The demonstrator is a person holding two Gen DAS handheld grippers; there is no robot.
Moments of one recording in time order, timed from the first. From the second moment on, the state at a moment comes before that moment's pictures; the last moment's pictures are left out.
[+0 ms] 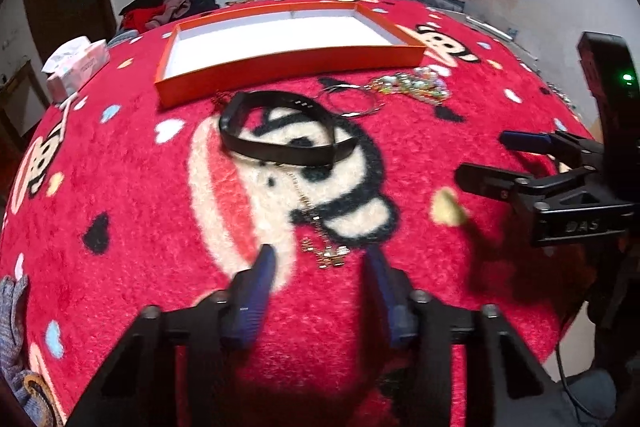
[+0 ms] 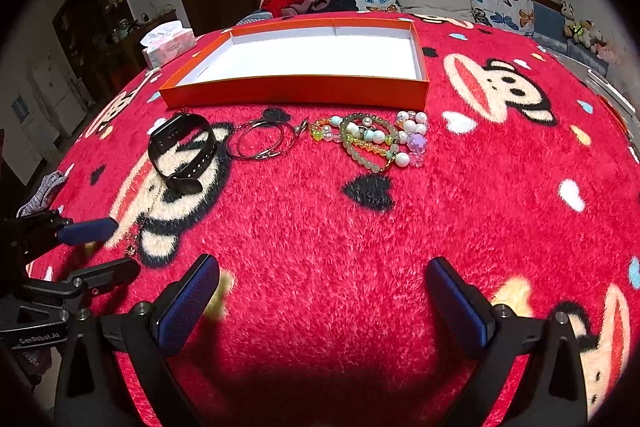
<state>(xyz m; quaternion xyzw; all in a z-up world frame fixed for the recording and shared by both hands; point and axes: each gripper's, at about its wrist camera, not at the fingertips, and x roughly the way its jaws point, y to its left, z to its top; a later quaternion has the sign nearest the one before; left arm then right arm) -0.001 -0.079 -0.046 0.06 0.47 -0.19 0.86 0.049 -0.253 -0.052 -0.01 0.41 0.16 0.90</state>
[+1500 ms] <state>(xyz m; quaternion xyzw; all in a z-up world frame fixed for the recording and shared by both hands) -0.001 -0.083 -0.047 0.10 0.45 -0.23 0.86 0.060 -0.258 -0.048 -0.01 0.41 0.19 0.89</state>
